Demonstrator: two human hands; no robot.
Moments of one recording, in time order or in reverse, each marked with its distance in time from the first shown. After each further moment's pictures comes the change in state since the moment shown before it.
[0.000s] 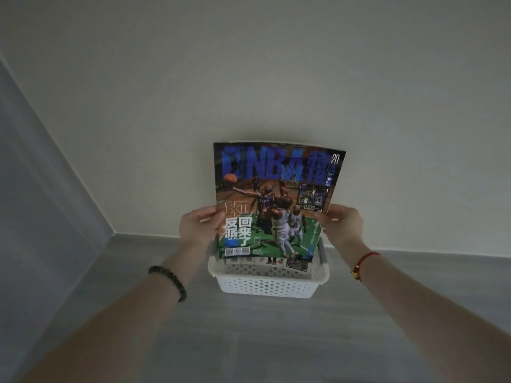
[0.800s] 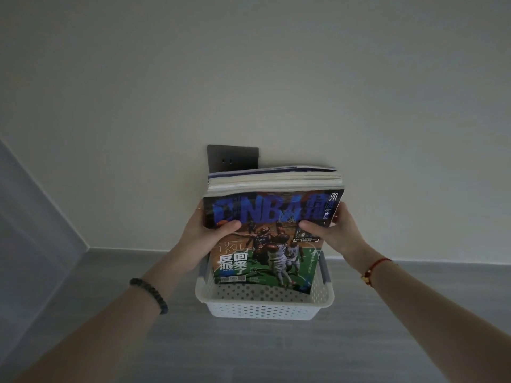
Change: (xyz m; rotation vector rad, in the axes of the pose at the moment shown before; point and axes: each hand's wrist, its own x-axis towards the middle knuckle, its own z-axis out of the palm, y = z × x) left_hand 0.033 -0.002 0.010 0.141 -0.475 0.132; right_hand 0.040 0.017 0.012 0.088 -0.192 -0.018
